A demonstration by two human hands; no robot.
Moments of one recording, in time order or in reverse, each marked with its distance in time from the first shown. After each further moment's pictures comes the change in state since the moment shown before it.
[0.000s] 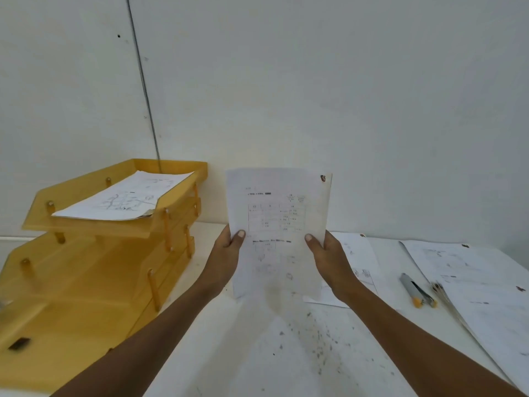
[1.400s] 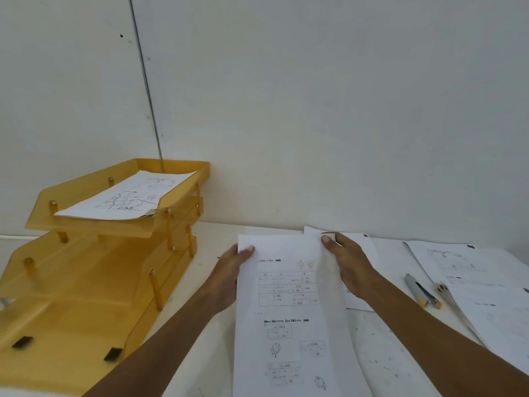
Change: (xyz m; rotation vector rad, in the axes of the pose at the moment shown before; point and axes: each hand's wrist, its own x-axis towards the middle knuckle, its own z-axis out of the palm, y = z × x) left_hand -0.016 -0.011 0.002 -0.395 -0.099 -0.369; right_hand 0.025 0.024 -0.034 0.202 -0.033 0.245
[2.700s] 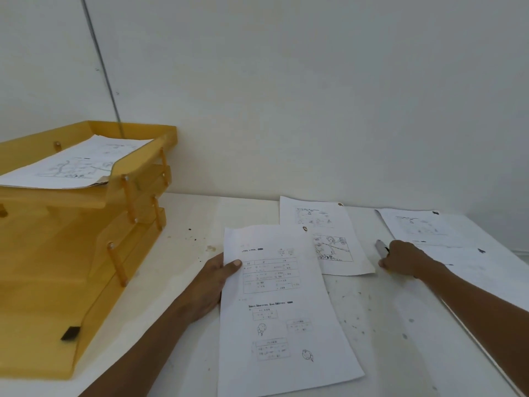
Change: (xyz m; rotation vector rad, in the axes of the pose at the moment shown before) left_hand -0.012 -0.069 -0.003 0.102 -0.207 -0.071; right_hand -0.002 0.024 -0.168 -1.490 0.115 0.343
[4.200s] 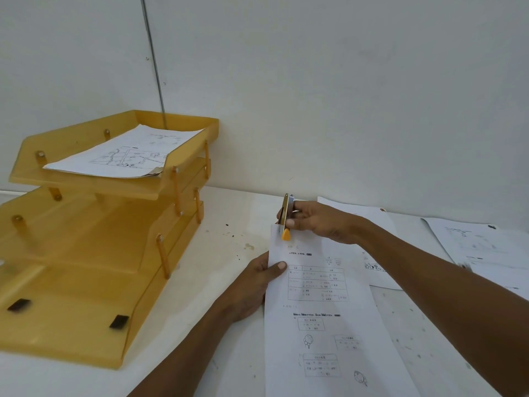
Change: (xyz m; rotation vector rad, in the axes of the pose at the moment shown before) left_hand 0.000 0.001 -0.007 -0.127 -0.111 0.005; right_hand -0.034 -0.245 -0.024 0.766 -0.482 -0.822
